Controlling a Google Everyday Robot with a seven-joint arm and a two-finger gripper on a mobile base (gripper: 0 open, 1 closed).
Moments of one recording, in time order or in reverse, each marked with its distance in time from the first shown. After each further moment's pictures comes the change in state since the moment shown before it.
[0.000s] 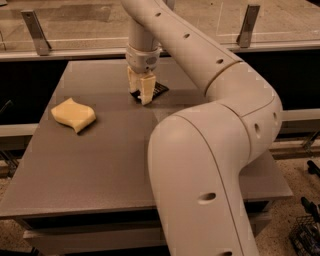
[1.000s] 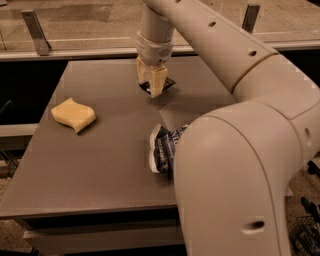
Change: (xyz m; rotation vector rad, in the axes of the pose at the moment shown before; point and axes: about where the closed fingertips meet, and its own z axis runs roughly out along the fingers) arm 0.009 0.023 -0.043 0.085 0.026 -0.028
